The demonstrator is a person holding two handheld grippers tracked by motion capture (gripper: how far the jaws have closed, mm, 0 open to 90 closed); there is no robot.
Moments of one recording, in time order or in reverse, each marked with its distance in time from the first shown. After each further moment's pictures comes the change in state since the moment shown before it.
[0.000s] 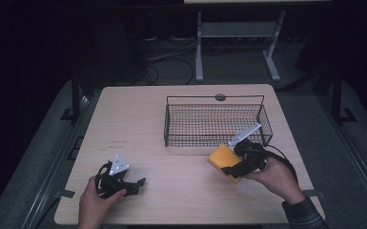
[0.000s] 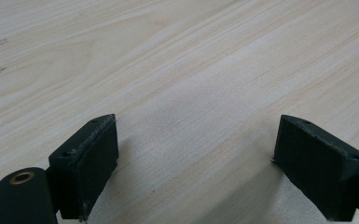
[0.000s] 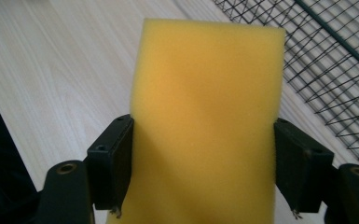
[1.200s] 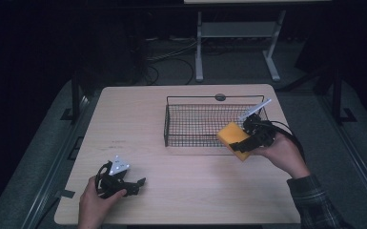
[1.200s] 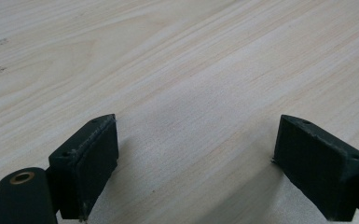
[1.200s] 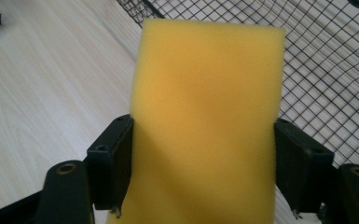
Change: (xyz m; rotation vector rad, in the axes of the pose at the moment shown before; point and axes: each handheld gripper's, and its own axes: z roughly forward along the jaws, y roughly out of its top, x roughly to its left) left arm 0.000 0.000 0.000 0.000 0.001 0.003; right arm -0.053 0.026 -0.023 -0.017 -0.075 0.068
